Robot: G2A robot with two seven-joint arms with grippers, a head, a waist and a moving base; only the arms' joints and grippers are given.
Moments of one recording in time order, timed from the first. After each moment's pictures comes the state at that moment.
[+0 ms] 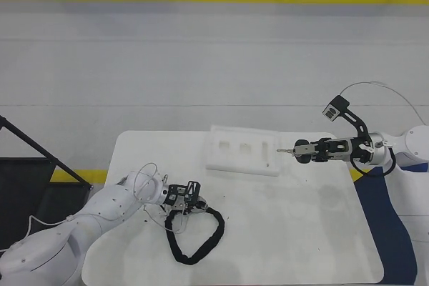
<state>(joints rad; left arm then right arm) 0.70 -1.00 -0.28 -0.85 1.74 -0.83 0.76 -0.89 -1.03 1.38 -1.38 0.44 -0.06 1.54</state>
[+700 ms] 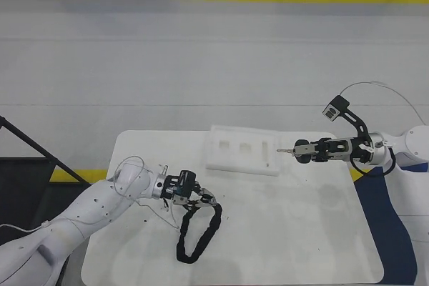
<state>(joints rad) 0.77 -0.84 -0.47 -1.24 1.68 -0.92 0.89 -0.89 -1.03 1.38 -1.38 0.44 -0.06 1.54</state>
